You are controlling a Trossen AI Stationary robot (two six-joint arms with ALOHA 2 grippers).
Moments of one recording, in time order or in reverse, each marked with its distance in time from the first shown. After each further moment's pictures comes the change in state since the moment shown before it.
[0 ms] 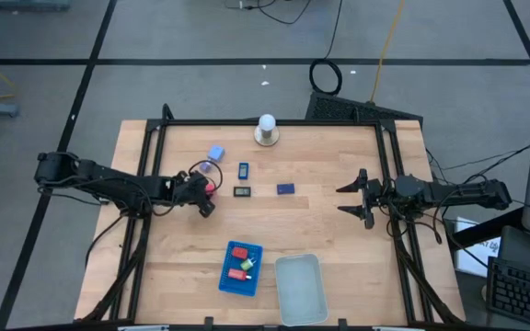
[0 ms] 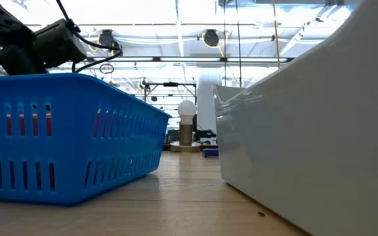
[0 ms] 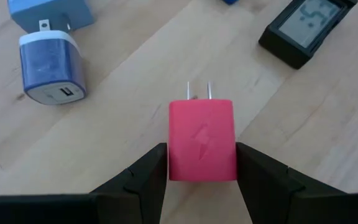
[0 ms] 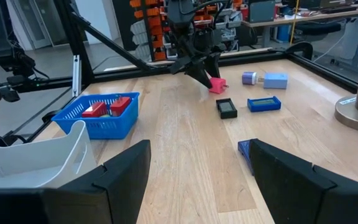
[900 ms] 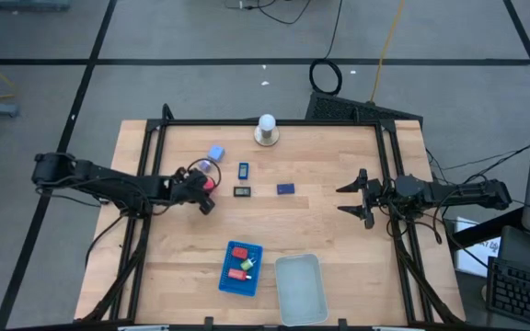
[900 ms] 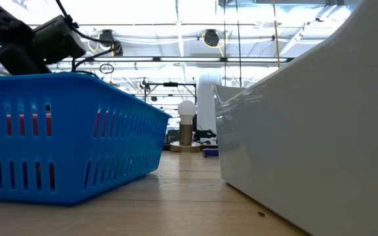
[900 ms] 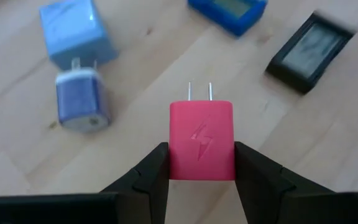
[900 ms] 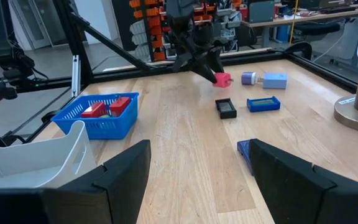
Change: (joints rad) left arm 0.000 -0.039 0.000 0.015 -0.081 0.057; right arm 0.000 0.000 0.000 0.000 0.003 0.000
